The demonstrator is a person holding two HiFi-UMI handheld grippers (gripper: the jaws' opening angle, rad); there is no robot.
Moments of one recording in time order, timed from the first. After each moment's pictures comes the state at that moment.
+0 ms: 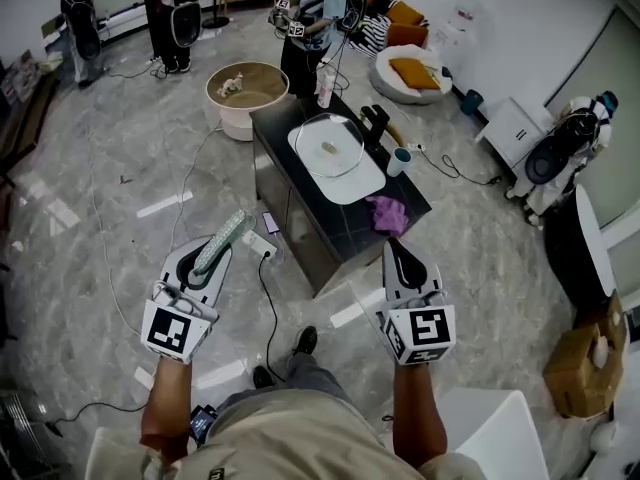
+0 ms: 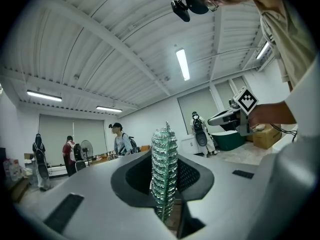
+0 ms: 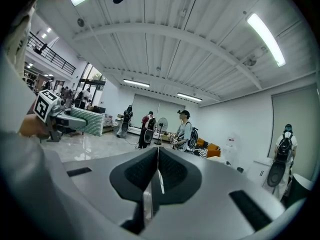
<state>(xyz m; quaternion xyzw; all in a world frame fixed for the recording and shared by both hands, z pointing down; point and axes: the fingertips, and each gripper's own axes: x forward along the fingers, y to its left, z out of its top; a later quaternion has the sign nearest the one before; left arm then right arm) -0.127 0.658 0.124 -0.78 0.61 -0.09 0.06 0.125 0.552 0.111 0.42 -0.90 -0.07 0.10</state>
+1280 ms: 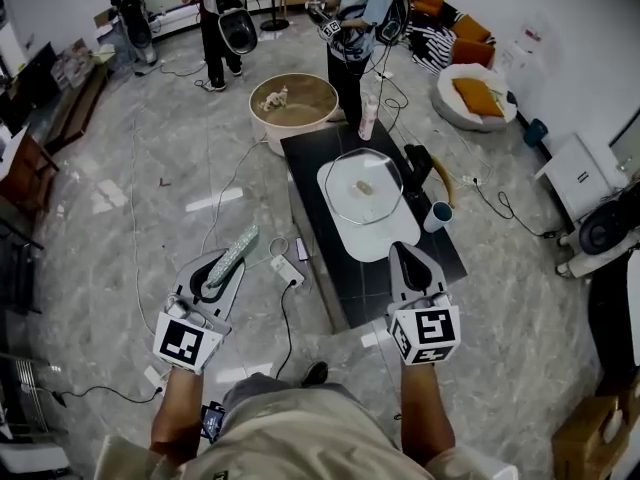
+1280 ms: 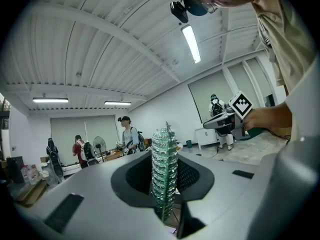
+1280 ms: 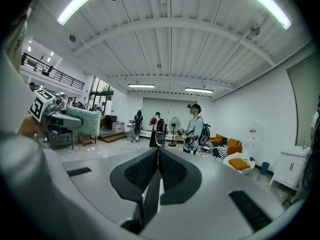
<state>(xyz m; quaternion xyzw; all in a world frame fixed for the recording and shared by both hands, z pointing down) -0.123 0.479 0.141 -0.73 0.67 -0.14 0.03 0.089 0.314 0.161 0.33 -0.94 -0.02 0.08</state>
